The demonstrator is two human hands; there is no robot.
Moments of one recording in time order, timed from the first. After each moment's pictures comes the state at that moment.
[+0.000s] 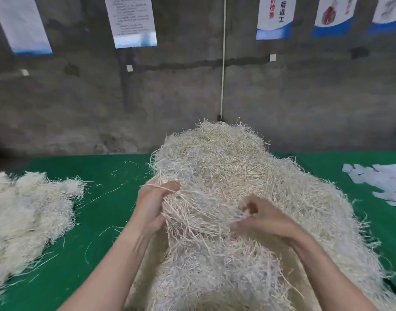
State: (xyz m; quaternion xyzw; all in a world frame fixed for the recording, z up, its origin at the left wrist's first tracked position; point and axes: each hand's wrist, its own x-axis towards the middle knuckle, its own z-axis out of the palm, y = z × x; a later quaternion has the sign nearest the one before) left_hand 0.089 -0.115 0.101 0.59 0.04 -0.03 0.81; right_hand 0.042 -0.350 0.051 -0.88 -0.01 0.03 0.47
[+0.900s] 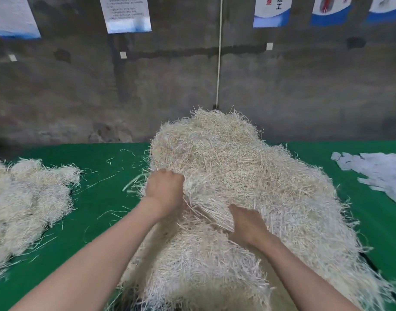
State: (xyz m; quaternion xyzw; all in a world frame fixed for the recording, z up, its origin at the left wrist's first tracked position) left_hand 0.093 -0.129 0.076 0.96 -0.24 0.14 -0.08; right_hand 0.037 -0.326 -0.022 -0.99 0.04 0.00 0.12
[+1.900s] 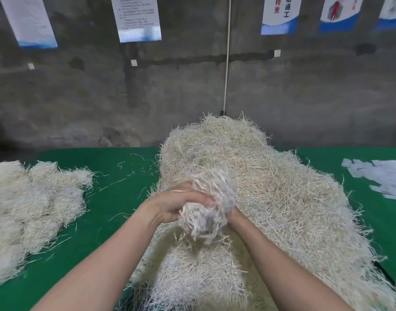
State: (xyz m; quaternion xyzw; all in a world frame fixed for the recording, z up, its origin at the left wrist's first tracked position) left_hand 0.058 -0.110 0.111 0.74 -0.15 -0.32 0.57; right_hand 0.042 -0.262 0.032 -0.75 0.08 0.06 0.66
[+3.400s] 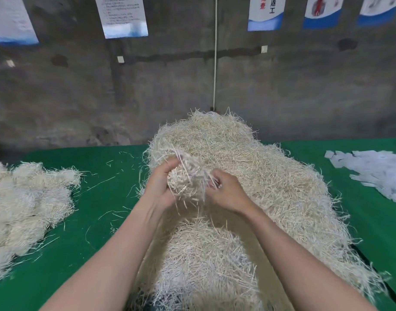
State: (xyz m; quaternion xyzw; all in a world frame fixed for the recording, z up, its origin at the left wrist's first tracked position) left_hand 0.067 -0.134 0.101 0.44 -0.02 -0.17 0.88; right_hand 0.038 -0.294 0.055 -0.91 -0.07 -0.13 0.38
